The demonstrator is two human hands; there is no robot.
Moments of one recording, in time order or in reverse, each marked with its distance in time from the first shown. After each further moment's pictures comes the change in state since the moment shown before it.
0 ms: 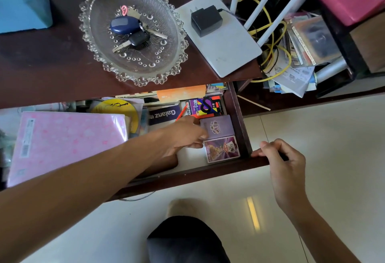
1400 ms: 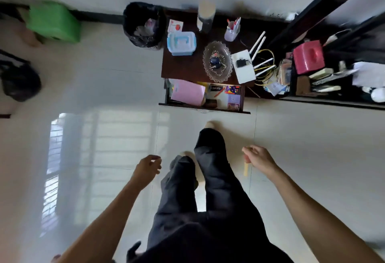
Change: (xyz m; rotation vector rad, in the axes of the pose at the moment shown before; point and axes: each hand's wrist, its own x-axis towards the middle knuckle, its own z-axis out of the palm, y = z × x) left_hand -0.737 -0.002 0.012 -0.163 0.537 -0.338; right_hand -0.272 -0.496 -0.162 -0.655 -0.708 0.548
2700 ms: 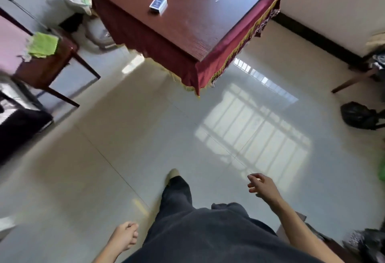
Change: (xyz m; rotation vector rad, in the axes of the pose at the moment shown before) left_hand -0.441 -0.158 0.517 -2.104 0.680 -0.952; right_hand -0.278 0.008 0.295 -1.665 -0.844 -0.932
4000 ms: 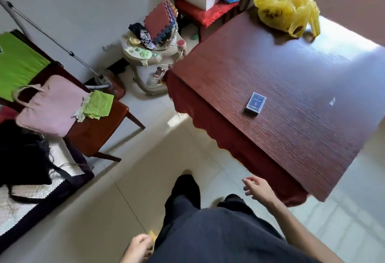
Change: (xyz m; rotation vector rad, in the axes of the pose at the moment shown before) left_hand 0.267 0.350 -0.444 -0.087 0.012 0.045; right_hand 0.239 -0.626 0.286 -0.099 -0.130 -0.121
